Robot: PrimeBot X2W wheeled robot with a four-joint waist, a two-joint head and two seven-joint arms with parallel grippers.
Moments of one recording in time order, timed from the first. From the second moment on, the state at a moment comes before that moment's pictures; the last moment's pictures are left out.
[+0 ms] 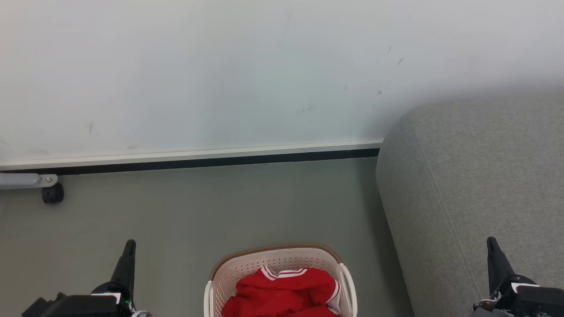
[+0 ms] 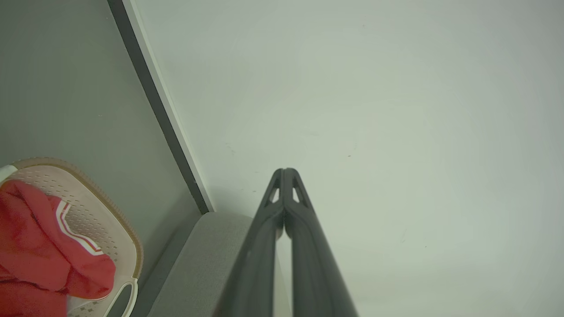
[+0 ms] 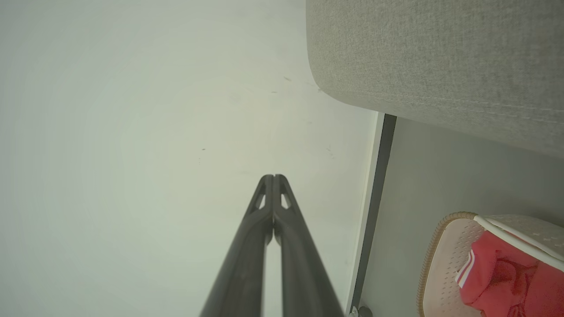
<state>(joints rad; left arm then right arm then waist) -0.08 0.04 0.09 0.29 -1.60 -0.12 0.11 -0.09 -0.04 -0.13 0.30 1.60 0.12 0.11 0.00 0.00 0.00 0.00</state>
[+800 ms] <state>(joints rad) -0.08 0.04 0.09 0.29 -1.60 -0.12 0.11 -0.09 -0.04 -0.13 0.30 1.60 0.12 0.11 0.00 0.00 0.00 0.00</state>
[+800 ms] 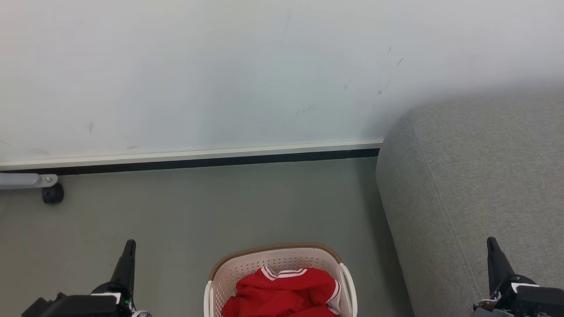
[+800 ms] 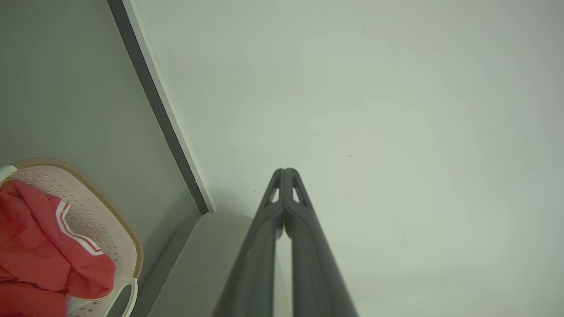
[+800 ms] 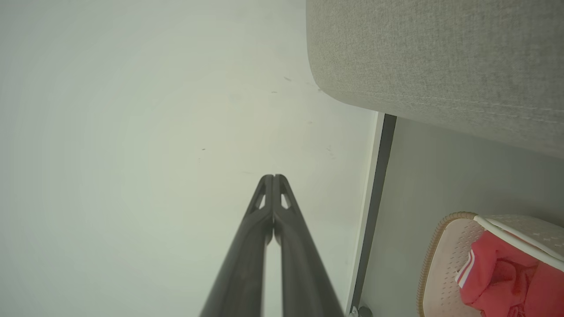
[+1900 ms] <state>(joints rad) -0.02 0.03 0.05 0.35 -1.59 -0.12 0.08 -0.03 -0.02 -0.09 0.36 1.59 0.12 0.09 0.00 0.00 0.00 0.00</state>
